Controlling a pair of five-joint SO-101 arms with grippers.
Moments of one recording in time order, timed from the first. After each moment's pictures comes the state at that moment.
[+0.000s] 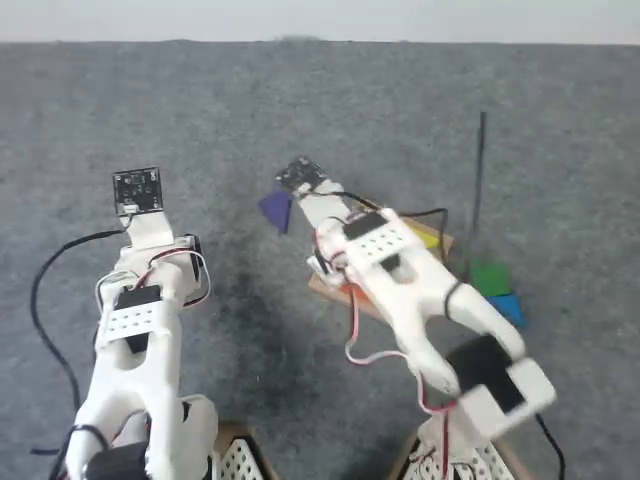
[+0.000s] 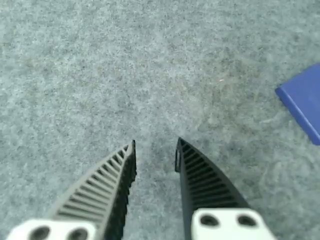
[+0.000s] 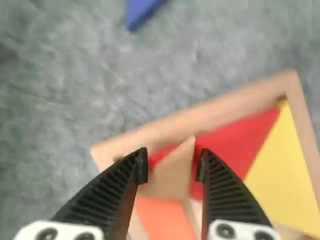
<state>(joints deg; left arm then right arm) -19.3 -29.2 71.1 21.3 2.3 -33.1 2.5 29.9 48.2 11.8</state>
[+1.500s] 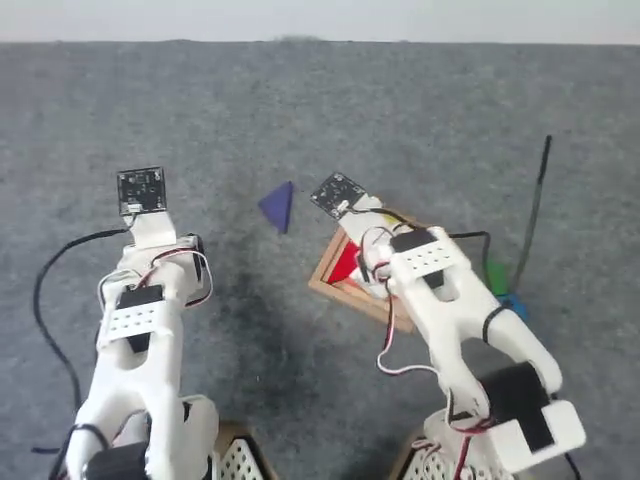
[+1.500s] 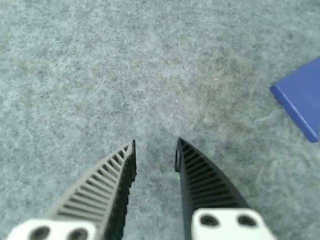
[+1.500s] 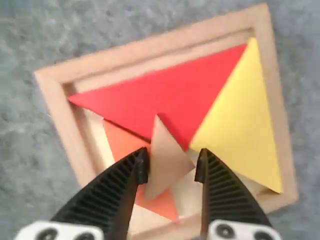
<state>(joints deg) -18.6 -29.2 71.1 21.3 2.0 -23.3 -5.8 41.8 44.9 27.8</state>
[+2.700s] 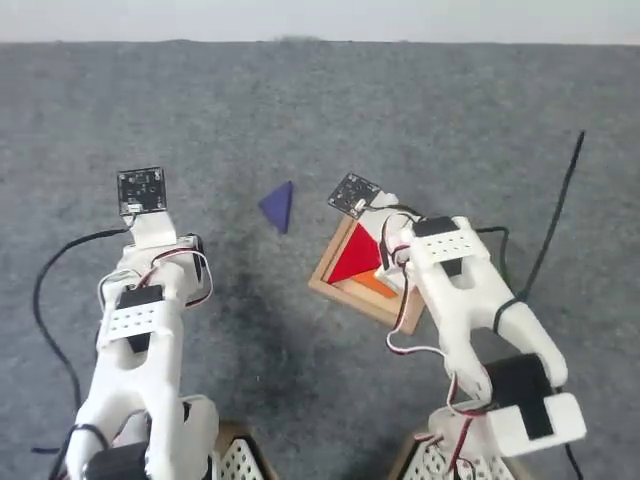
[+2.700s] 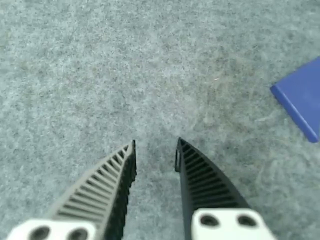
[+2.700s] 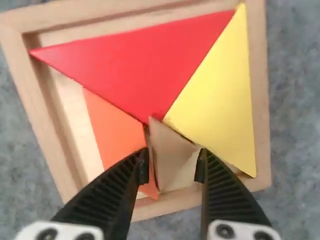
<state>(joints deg) -18.6 -29.2 71.1 21.3 2.0 -17.3 -2.8 38.5 49.1 38.1</state>
